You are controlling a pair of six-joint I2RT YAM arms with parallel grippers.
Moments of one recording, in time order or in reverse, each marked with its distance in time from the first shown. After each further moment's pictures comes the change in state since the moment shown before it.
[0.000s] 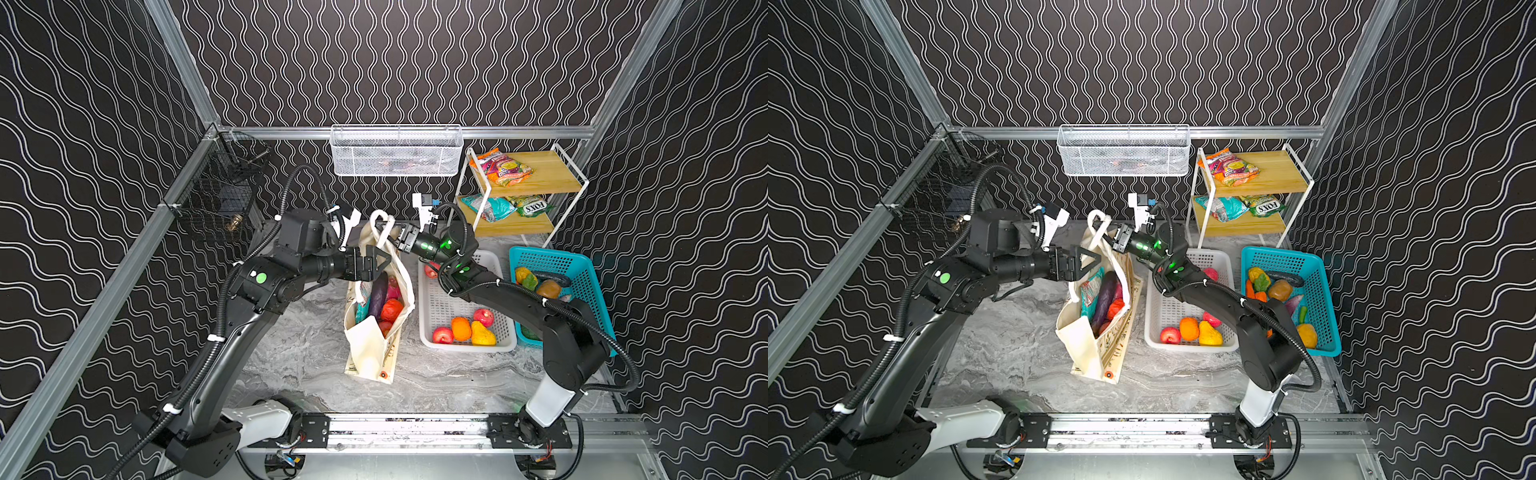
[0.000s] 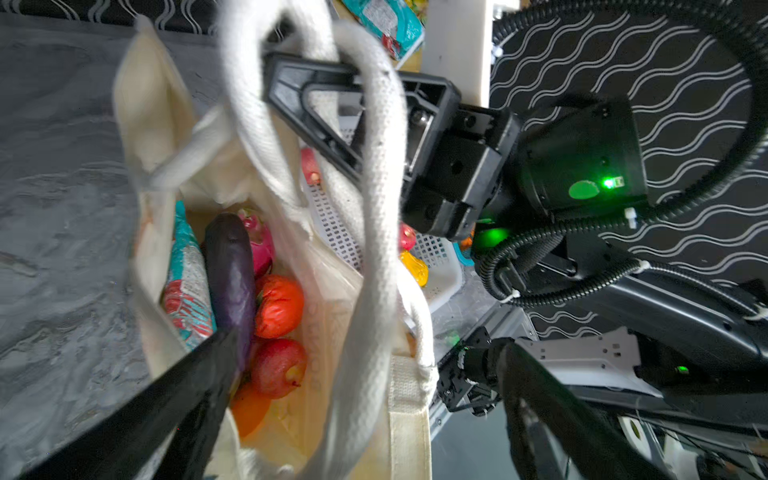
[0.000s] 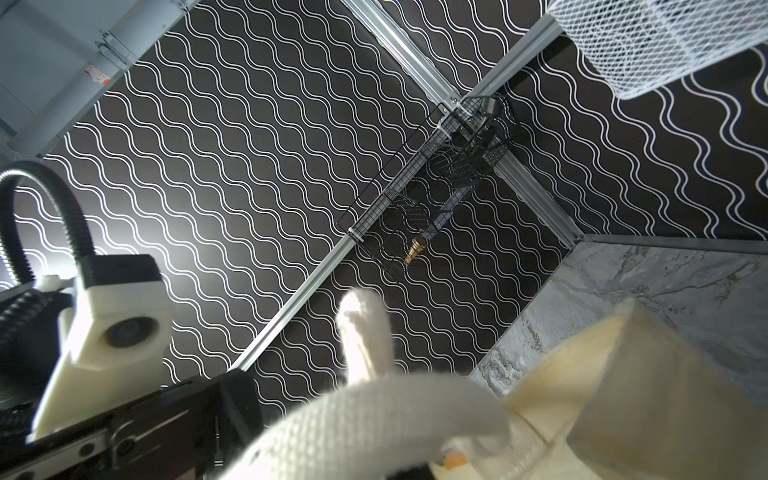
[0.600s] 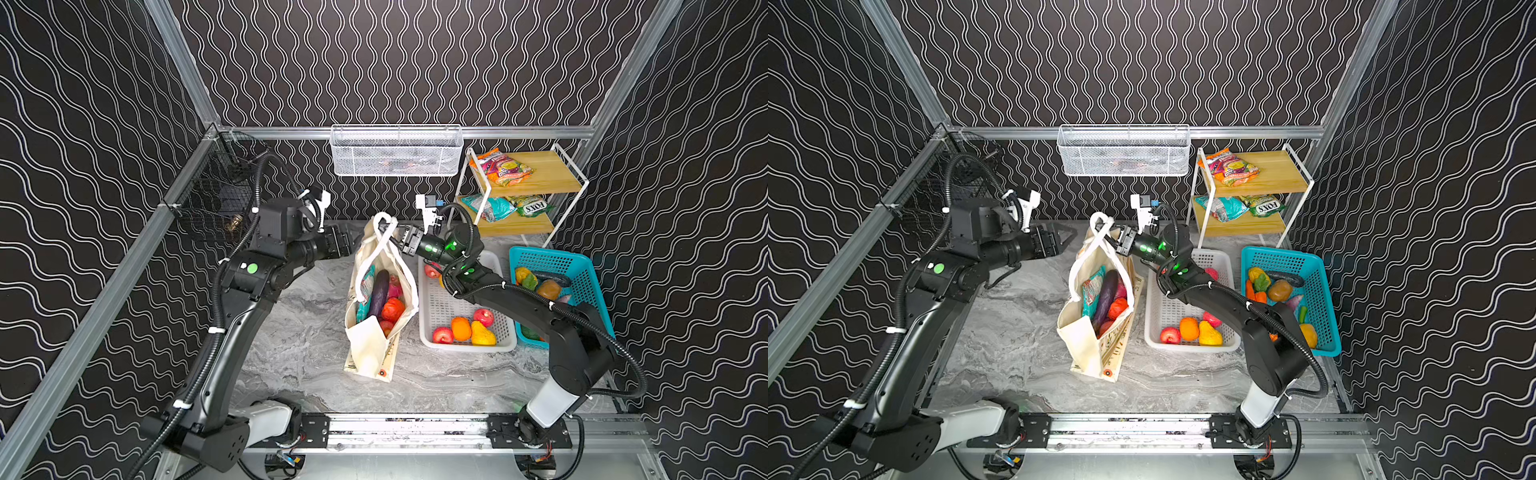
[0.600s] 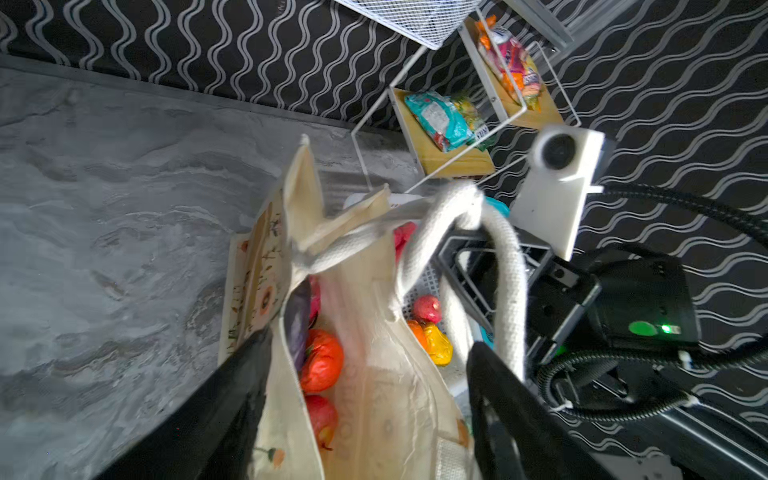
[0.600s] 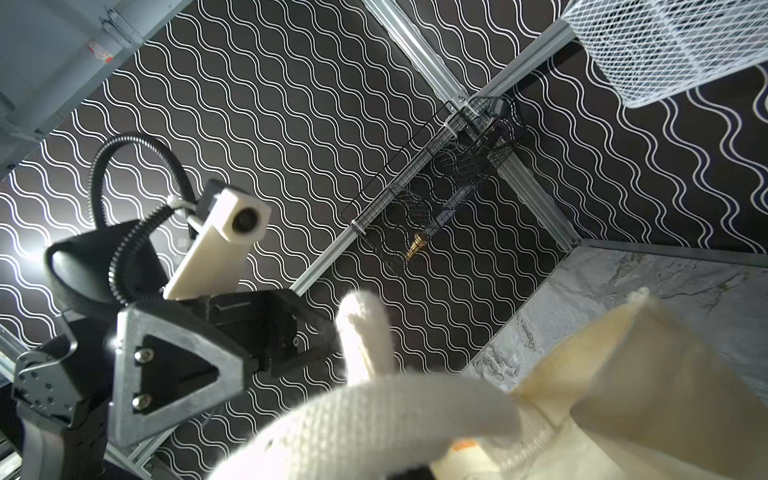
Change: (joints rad) left arm 0.194 0.051 0.000 0.146 0.073 -0.037; right arm -0.007 -0.038 -0.040 -0.004 -0.047 -0.052
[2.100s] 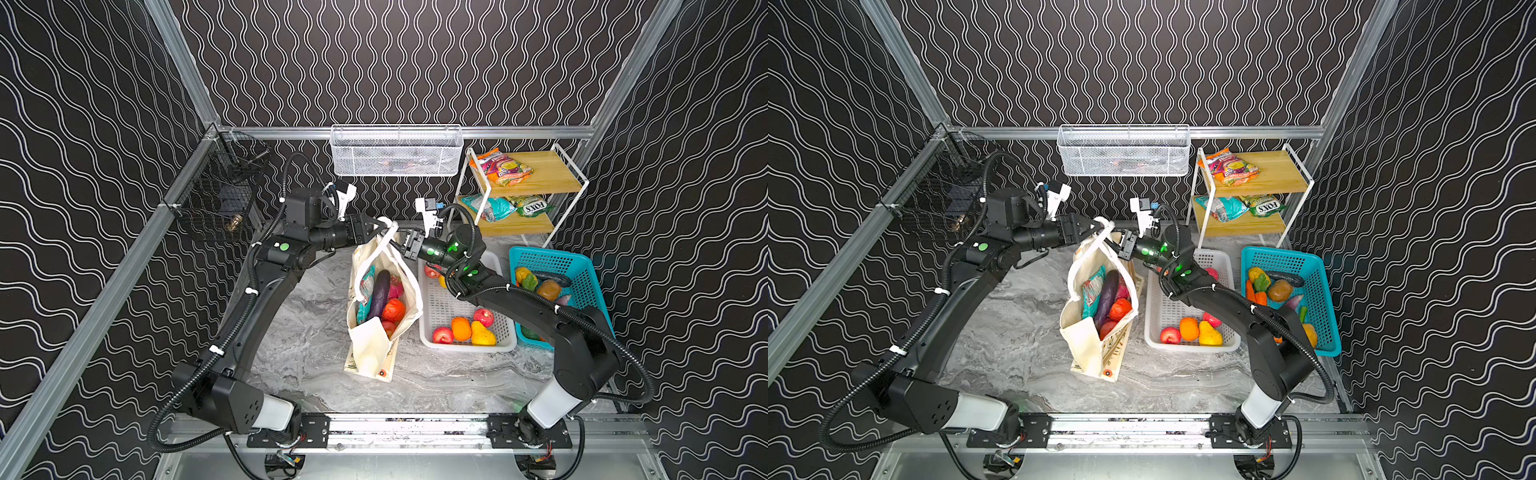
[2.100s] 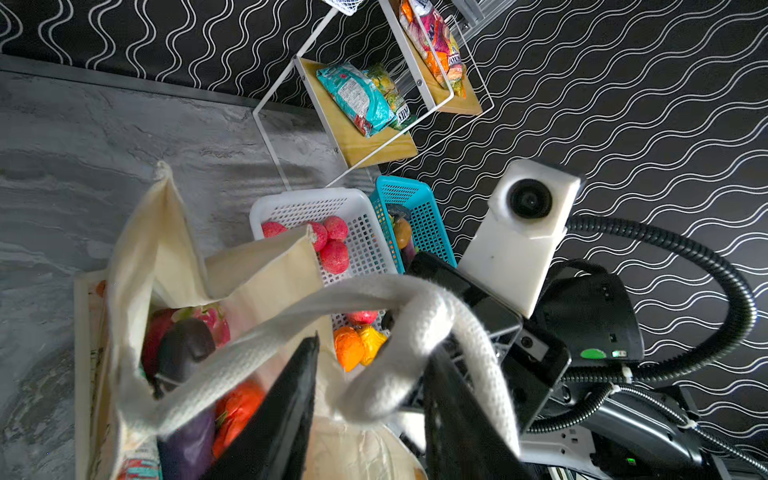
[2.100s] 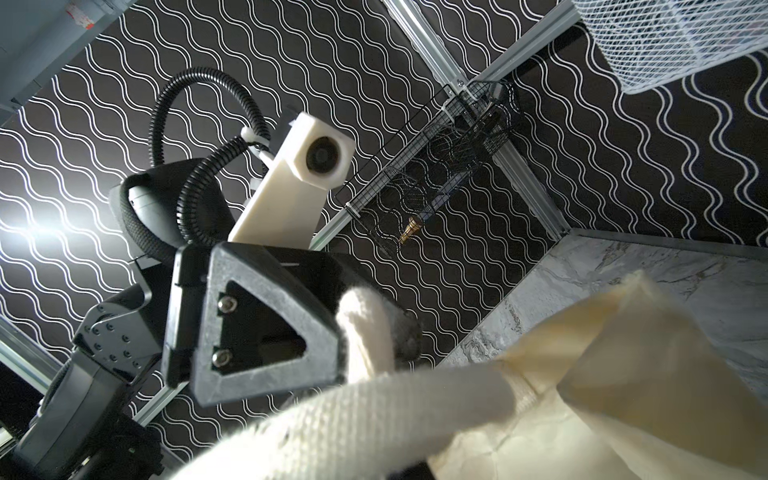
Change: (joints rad) left arm 0.002 0.169 -0.047 0.262 0.269 -0.113; right arm -0.001 -0.031 -0.021 -0.061 -0.021 -0.060
